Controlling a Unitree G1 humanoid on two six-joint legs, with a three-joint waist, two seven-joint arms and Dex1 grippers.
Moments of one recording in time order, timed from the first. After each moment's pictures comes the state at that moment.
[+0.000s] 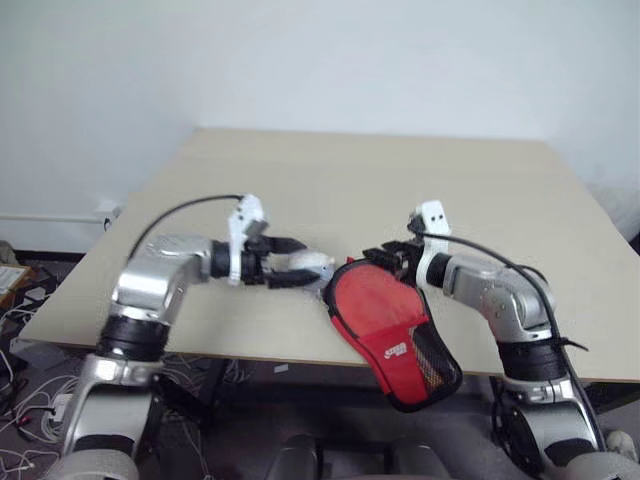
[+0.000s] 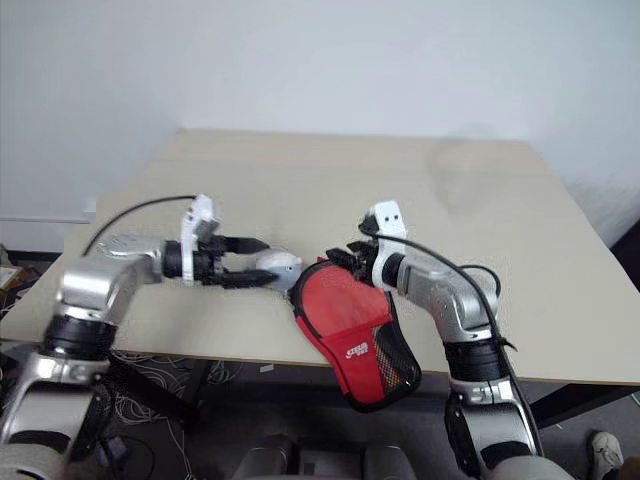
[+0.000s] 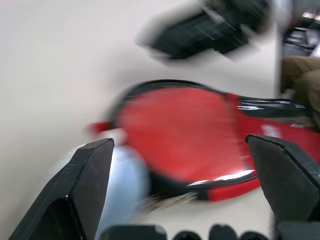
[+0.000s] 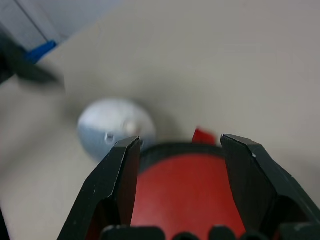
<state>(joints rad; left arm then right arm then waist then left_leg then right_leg) -0.67 0.66 -0.06 0.26 -0.36 0.60 -1.19 -0.51 -0.25 0.08 -0.11 0.49 0.98 0.39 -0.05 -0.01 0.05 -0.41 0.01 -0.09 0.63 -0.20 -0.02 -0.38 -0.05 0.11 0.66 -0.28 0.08</state>
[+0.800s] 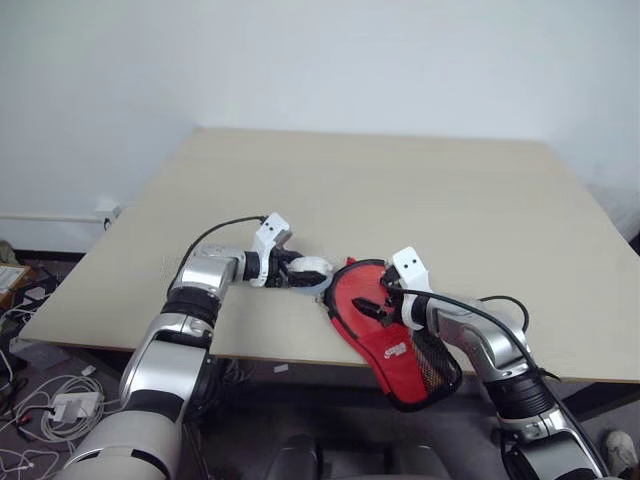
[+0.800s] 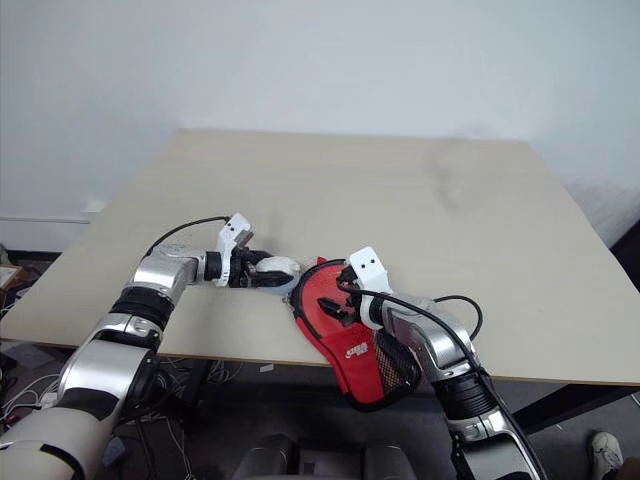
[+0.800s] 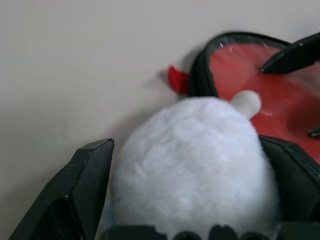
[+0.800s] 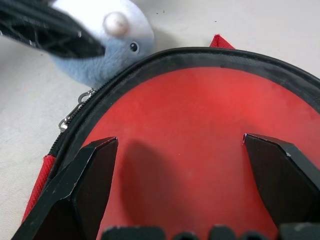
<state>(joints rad) -0.85 0.43 -0.15 0.93 -0.12 0.36 -1.14 -0.39 -0.26 0.25 -0.12 0.31 0.90 0.40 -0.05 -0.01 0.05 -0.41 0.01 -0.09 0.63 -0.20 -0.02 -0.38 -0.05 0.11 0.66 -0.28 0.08</state>
